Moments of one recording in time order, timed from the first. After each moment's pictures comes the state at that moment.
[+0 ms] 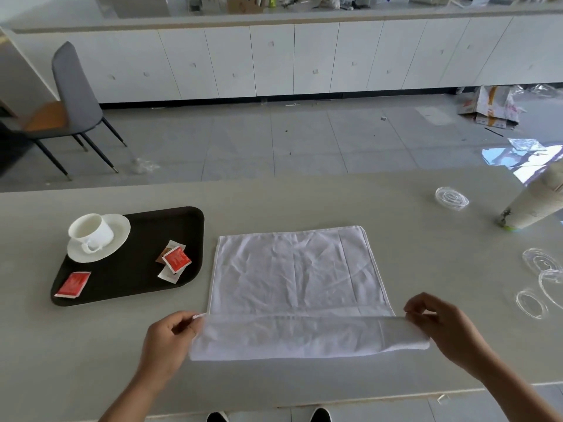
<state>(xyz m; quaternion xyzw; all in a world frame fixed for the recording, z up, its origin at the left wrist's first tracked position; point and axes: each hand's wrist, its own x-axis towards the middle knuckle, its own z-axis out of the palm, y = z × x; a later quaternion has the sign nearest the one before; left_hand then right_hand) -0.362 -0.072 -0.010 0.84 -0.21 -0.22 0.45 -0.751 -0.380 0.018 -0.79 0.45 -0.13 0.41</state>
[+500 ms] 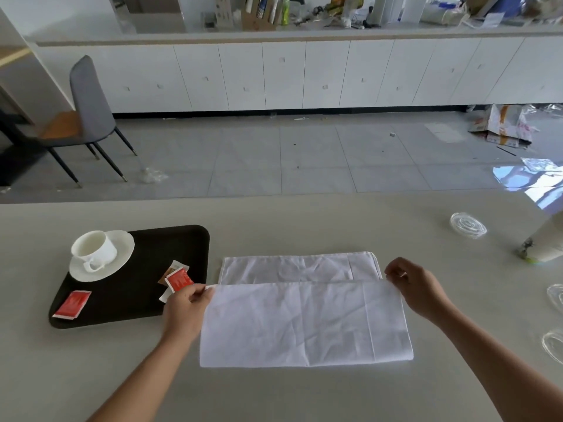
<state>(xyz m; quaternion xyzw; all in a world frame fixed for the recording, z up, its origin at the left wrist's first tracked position) -0.309 -0.163 -0.008 0.86 -0.18 -0.15 0.45 -0.641 -0.474 0.019 -0.82 0.46 -0.13 0.32</state>
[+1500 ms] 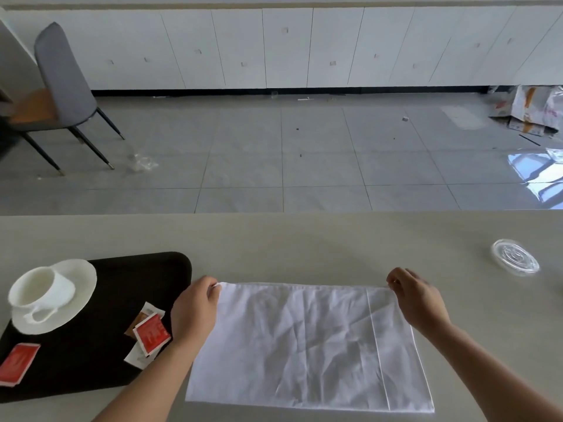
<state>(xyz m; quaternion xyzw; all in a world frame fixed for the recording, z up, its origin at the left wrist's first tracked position) -0.236 -0.282 -0.051 0.92 -0.30 -0.07 0.25 -0.565 -0.567 -0.050 -0.87 0.45 -0.10 0.17</state>
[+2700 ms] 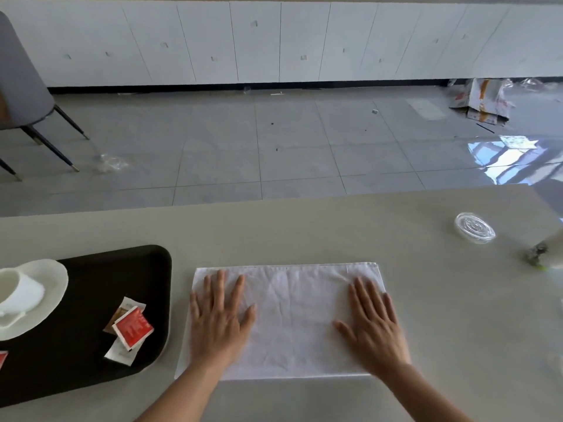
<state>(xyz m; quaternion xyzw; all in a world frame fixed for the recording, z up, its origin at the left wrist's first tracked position) -0.314 -0.280 -0.091 0.89 -0.45 -0.05 0.02 -0.591 -0.446 -0.095 -0.90 0.43 0.02 0.04</state>
